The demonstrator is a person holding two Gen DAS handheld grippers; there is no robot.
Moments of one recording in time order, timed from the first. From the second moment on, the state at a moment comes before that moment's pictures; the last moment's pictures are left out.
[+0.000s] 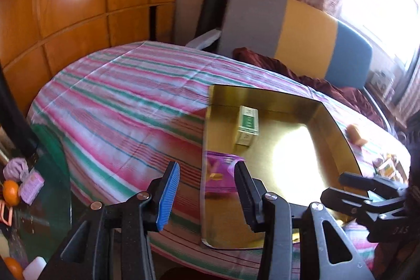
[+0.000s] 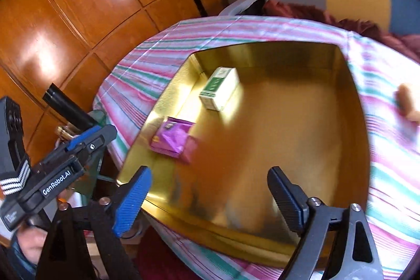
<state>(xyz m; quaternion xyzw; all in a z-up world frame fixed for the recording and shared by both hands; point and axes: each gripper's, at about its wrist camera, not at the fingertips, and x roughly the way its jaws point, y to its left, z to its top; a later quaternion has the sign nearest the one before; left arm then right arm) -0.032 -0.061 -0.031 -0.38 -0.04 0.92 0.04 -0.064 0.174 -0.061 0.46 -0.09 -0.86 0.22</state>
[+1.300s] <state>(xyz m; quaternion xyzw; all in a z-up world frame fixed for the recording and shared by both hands) 0.008 0.222 -0.059 -0.44 0.11 0.79 0.40 0.118 0.578 -0.025 0.24 -0.41 -0.87 -0.17</state>
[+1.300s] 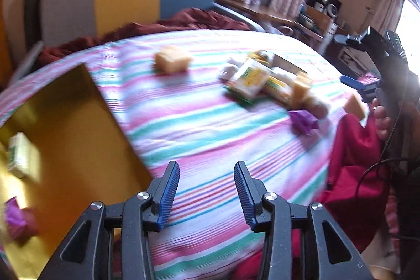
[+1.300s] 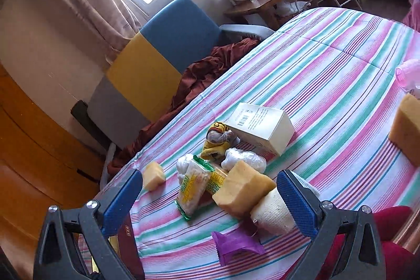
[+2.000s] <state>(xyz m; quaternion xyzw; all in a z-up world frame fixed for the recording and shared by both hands) 0.059 0.398 -0.078 -0.38 0.26 0.70 0.55 0.129 0.601 -0.049 0.22 -0.49 -0.83 -0.13</state>
